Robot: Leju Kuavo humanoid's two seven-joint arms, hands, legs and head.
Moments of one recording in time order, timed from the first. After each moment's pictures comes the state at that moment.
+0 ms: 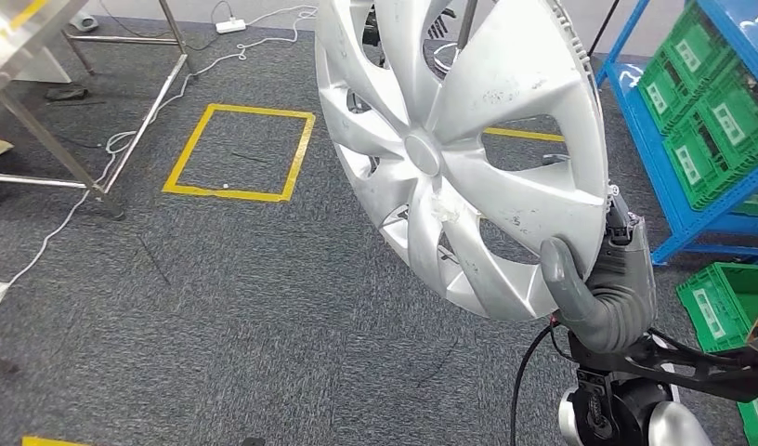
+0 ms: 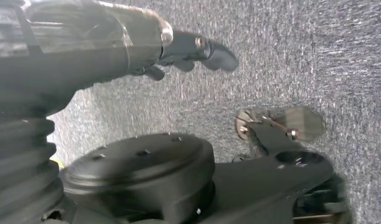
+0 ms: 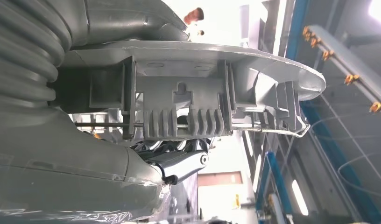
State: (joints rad) left arm -0.13 0.00 -1.06 -0.22 0.93 0.30 -0.02; right arm -0.28 -0.37 0.54 -2.11 -0.46 -0.37 -0.15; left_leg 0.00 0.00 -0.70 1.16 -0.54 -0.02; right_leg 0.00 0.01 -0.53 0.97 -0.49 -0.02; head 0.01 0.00
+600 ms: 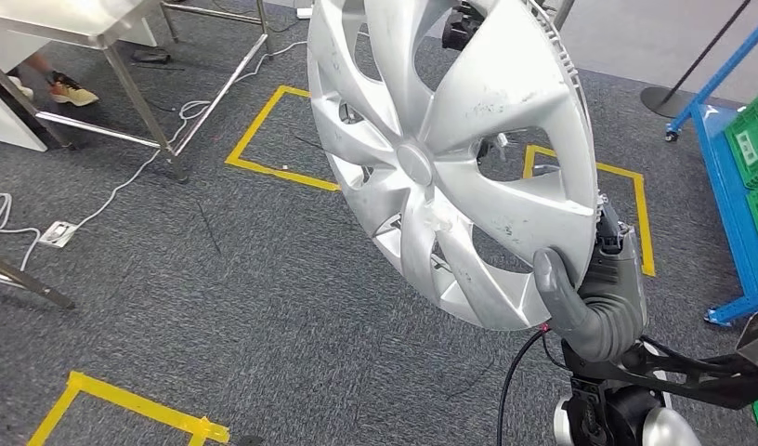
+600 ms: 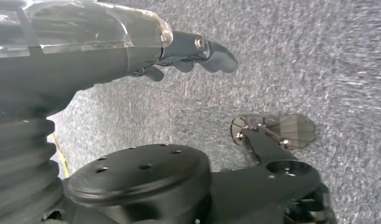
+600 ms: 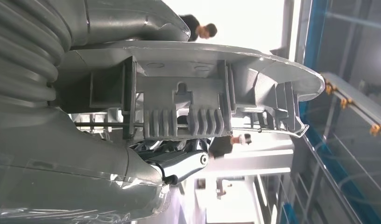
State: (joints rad) left arm -0.13 0.01 -1.06 -0.22 0.93 0.31 -0.02; right arm -0.27 -0.37 0.55 -2.11 -0.46 -0.36 -0.17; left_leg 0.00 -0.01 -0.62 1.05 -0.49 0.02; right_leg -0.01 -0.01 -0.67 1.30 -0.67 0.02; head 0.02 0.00
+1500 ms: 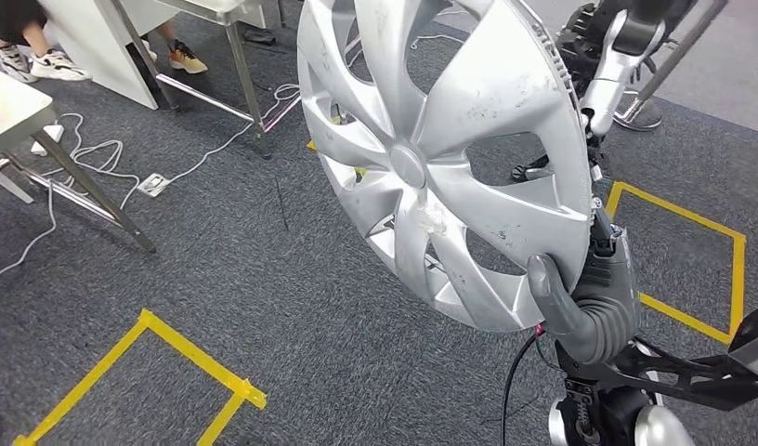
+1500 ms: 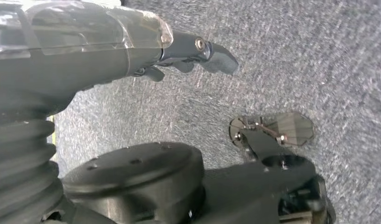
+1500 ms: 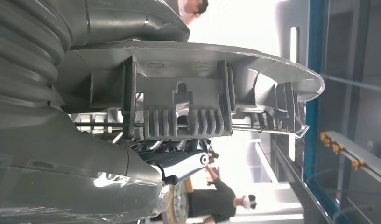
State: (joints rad) left arm -0.13 0.02 -1.06 -0.22 0.93 0.31 -0.03; right arm -0.26 -0.36 0.56 -2.10 -0.47 -0.33 -0.20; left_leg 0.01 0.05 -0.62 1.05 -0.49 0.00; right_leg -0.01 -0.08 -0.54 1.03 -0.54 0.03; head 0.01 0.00
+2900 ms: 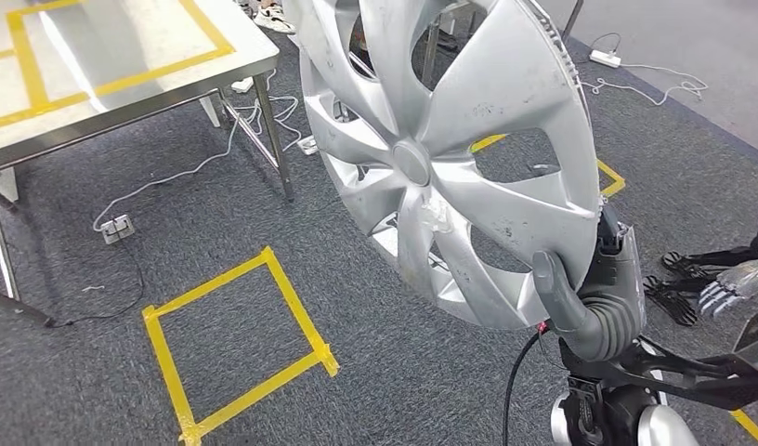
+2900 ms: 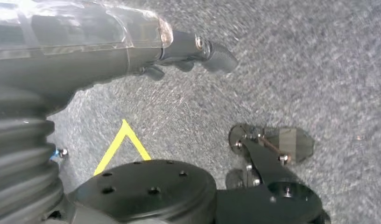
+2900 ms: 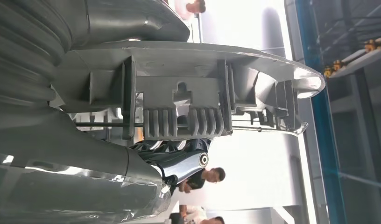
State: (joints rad) left arm -0.13 0.02 -1.06 -0.22 0.94 0.31 -0.01; right arm -0.28 -0.36 0.56 -2.09 -0.47 -0.34 -0.20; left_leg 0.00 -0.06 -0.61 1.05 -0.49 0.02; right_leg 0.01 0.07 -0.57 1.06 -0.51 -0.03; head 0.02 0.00
